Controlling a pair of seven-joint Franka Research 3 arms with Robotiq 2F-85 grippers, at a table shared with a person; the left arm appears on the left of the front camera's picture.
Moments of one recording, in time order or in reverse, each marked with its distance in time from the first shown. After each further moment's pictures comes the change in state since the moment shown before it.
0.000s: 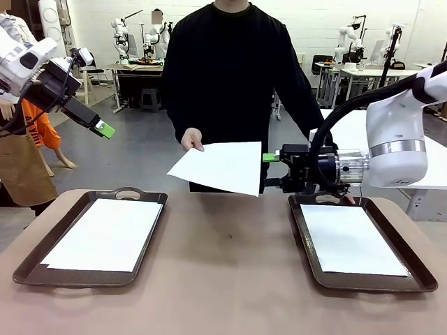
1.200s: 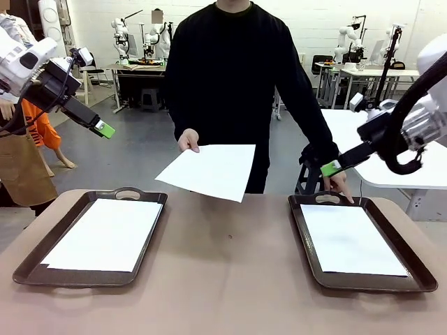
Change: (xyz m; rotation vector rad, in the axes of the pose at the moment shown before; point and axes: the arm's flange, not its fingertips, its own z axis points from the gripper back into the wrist) left arm 0.000 0.000 0.000 0.000 0.000 0.000; right arm 0.003 0.080 0.120 -0.388 0.321 0.567
